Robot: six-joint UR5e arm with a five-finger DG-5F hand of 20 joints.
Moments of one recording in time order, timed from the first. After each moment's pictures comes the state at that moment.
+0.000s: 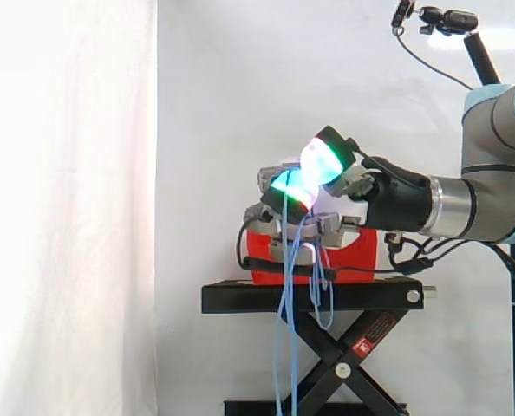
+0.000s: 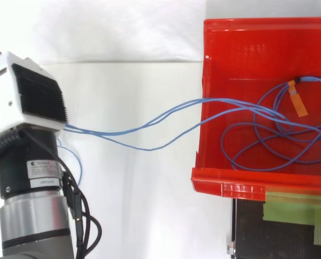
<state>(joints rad) 0.01 -2.25 -1.14 -2.80 -1.77 -0.28</state>
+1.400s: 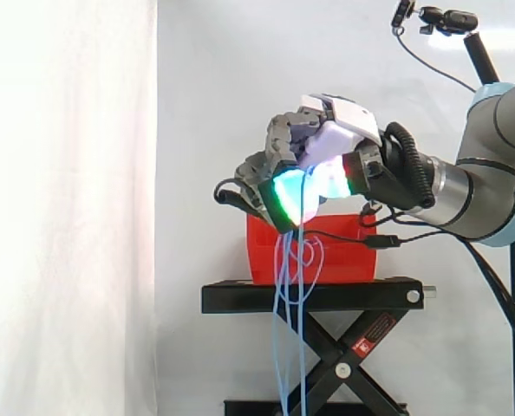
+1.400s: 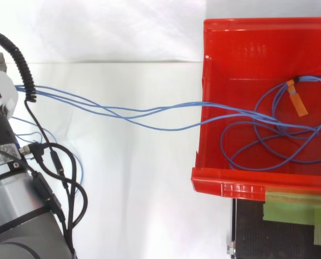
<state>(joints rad) 0.02 -2.25 -1.14 -2.58 -1.97 -0.86</state>
